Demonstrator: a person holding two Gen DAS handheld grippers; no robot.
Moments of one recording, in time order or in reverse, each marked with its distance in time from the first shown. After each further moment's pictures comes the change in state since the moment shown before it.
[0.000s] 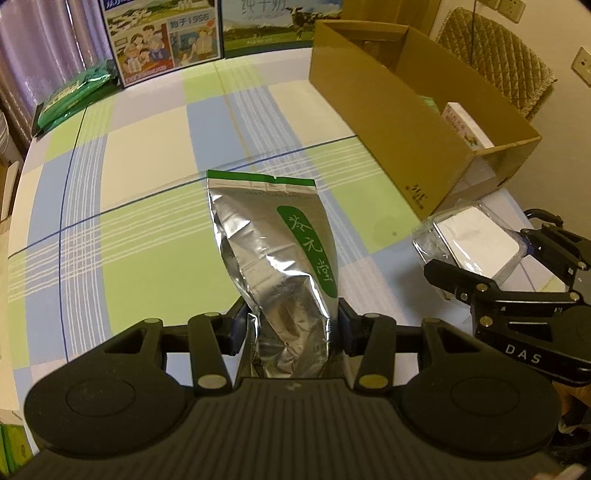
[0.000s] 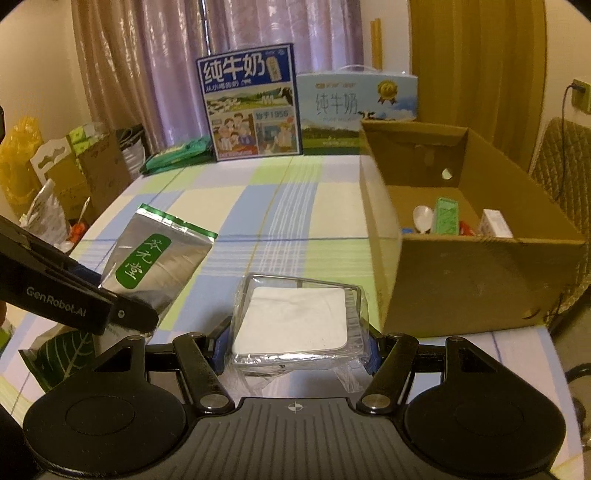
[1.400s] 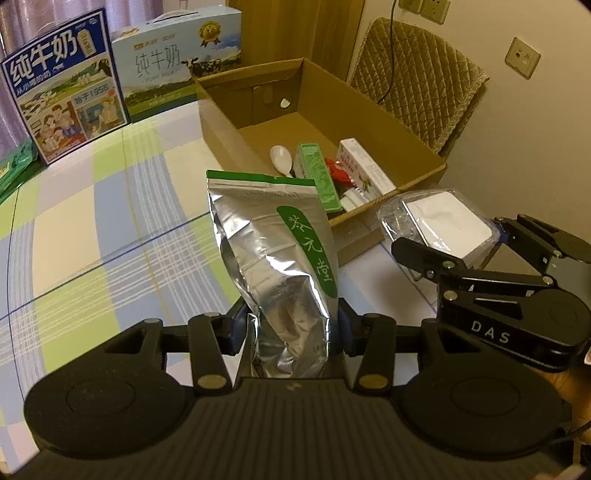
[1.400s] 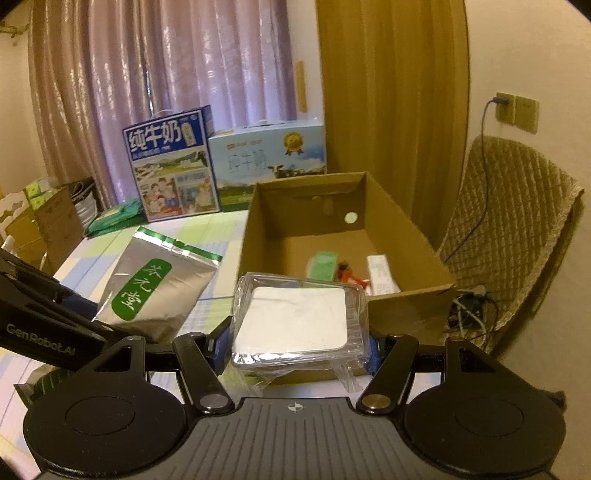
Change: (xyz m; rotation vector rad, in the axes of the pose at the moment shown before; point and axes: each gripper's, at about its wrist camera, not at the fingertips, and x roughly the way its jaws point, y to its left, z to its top) left arm -0.017 -0.119 0.059 0.123 -0.068 -0.107; right arm -0.063 -0.101 0.030 0.082 -0.125 -0.126
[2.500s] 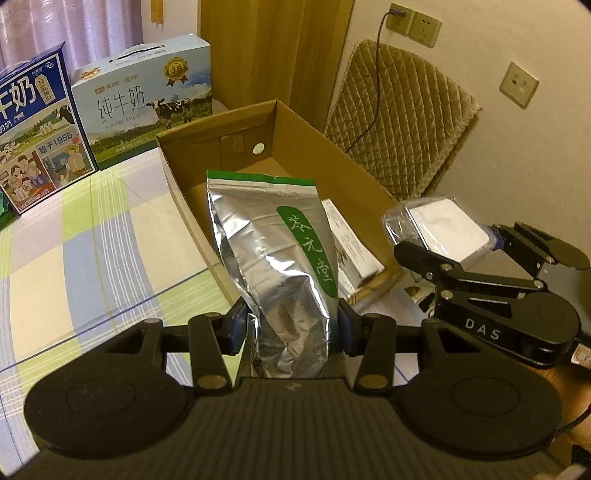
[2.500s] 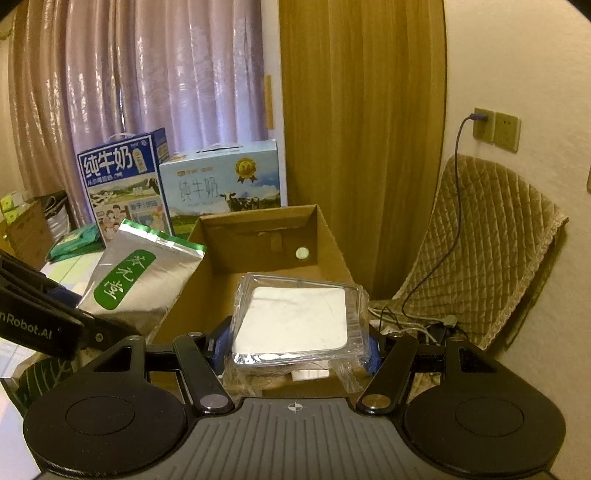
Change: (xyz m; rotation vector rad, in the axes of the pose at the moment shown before) left arm 0.027 -0.027 0.083 0.006 -0.046 -0.037; right arm 0.031 -0.067 0.055 -0.008 -0.030 -0.059
